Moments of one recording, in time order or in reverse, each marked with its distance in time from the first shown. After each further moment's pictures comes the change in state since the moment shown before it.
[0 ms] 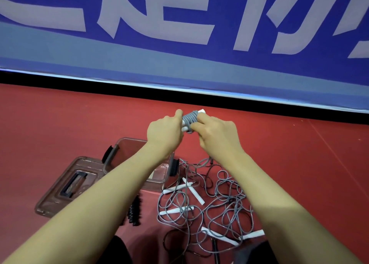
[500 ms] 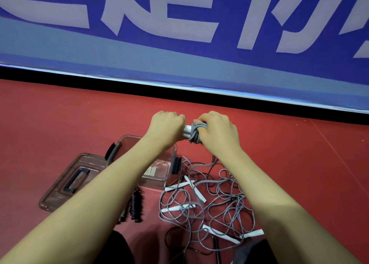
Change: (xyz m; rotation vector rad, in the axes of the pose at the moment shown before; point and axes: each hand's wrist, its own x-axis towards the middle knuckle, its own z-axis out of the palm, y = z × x) left_hand 0.008 -0.016 -0.002 0.137 0.126 0.311; right_hand 0.010 -0.009 0.001 0.241 -0.194 0.398
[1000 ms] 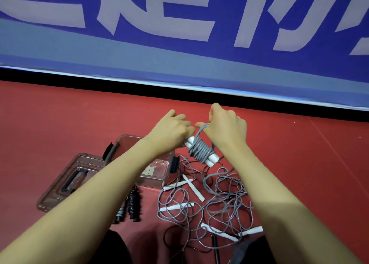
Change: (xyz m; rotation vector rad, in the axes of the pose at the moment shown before) left_hand -0.005 0.007 0.008 -0.107 0.188 0.406; right_hand 0.005 0.015 -0.010 -0.163 -0.004 0.149
